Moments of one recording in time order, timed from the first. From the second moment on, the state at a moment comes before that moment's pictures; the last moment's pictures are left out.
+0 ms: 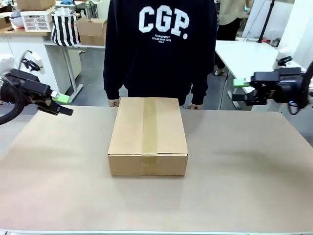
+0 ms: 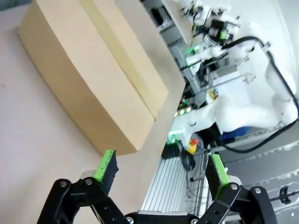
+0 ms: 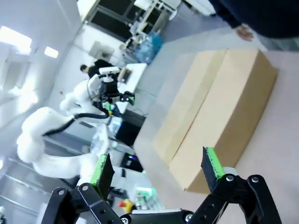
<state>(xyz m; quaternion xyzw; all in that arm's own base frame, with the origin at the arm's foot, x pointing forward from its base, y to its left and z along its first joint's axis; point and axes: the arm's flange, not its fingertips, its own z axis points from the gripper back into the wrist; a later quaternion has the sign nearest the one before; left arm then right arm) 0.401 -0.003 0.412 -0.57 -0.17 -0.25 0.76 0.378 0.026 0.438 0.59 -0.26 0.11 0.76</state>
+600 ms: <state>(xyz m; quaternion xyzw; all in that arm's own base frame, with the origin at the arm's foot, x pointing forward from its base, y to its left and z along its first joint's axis) 0.400 -0.004 0.410 -0.56 -0.16 -0.26 0.77 0.377 0.025 0.437 0.58 -0.25 0.11 0.76</state>
